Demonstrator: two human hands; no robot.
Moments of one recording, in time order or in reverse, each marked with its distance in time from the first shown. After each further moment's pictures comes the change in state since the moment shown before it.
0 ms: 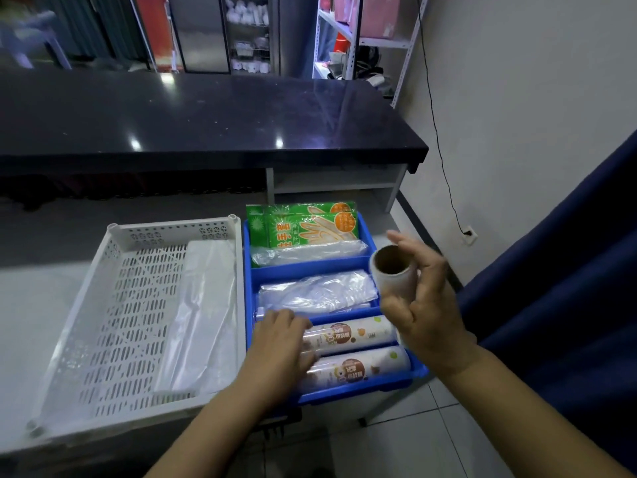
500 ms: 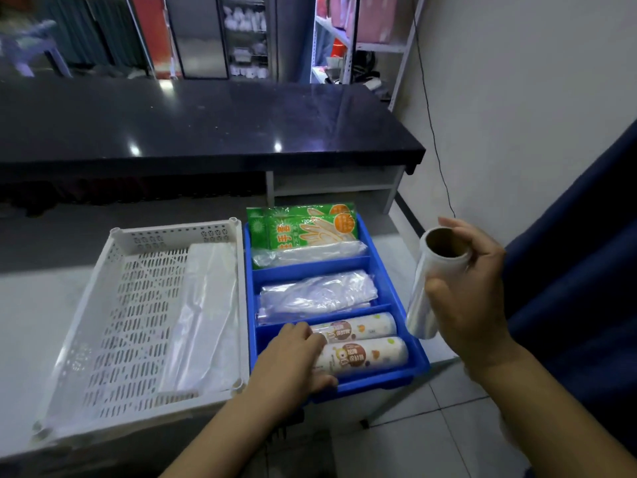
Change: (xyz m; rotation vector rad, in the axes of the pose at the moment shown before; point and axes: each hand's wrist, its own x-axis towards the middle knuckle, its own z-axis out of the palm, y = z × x) left_hand -0.010 0.014 -0.005 0.031 -0.163 0.083; right_hand -0.002 0.011 -0.030 -0.017 0.248 -0.075
